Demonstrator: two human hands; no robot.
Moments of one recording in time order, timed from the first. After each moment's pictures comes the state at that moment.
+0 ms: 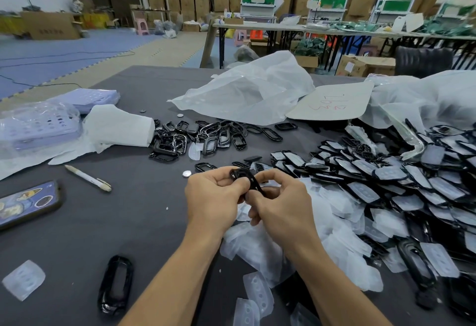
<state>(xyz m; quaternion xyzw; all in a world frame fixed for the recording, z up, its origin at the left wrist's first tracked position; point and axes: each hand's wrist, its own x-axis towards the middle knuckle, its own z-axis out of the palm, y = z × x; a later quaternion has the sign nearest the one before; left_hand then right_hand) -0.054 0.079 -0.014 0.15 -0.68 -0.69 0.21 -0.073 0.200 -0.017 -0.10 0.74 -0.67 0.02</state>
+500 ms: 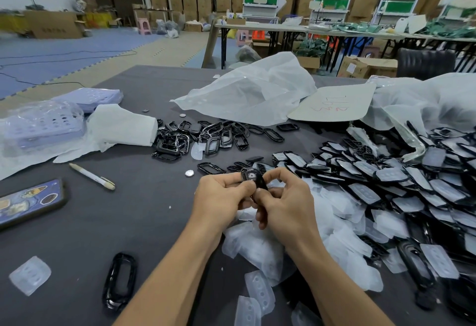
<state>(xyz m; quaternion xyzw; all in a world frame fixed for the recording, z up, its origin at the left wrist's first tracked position) -0.054 0.075 -0.017 0.12 -0.69 -0.70 0.11 -0.075 0.204 -0.017 -0.09 0.74 -0.67 0.02</state>
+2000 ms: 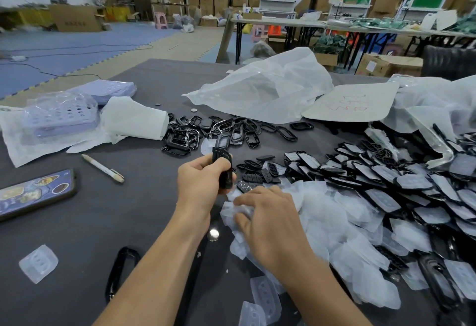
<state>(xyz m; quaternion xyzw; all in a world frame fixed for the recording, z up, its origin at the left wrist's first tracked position) -0.066 0.041 -0.013 0.23 -0.60 -0.73 0.21 -0.060 0.186 -0.027 -0.29 0.92 -0.28 -0.06</state>
